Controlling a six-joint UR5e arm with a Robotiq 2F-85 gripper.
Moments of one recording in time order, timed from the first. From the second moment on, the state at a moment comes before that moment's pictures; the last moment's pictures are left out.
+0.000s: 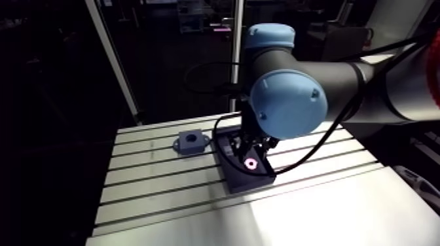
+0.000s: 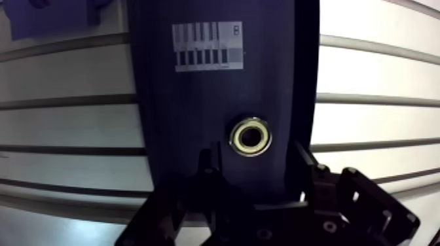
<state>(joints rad) -0.25 -1.30 2.08 -2.31 -1.61 -1.83</state>
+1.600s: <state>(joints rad) -0.25 -1.26 2.07 -2.32 -1.61 -1.83</state>
